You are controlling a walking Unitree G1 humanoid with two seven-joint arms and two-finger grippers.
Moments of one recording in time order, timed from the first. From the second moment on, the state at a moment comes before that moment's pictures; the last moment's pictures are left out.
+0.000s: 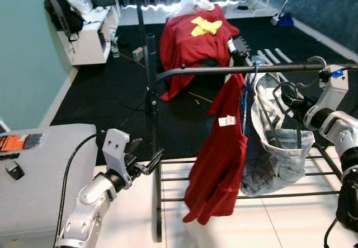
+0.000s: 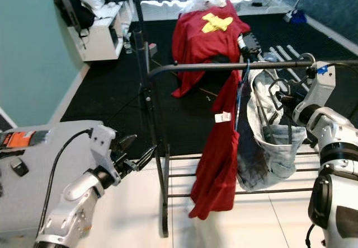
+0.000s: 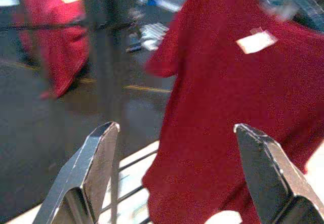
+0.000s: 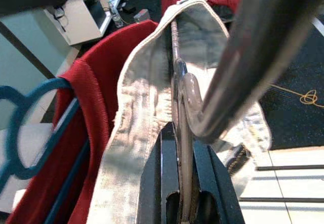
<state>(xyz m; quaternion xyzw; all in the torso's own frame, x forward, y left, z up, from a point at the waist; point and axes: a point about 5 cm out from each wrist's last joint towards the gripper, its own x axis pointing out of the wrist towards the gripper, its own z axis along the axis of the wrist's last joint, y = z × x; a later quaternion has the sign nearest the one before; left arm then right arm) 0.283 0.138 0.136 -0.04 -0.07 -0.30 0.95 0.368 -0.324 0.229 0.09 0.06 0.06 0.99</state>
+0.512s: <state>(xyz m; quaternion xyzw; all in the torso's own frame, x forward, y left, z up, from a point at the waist) 0.259 0.114 0.152 -0.06 -0.06 -0.45 0.89 0.357 -0.348 0.250 0.11 0.03 0.05 0.99</state>
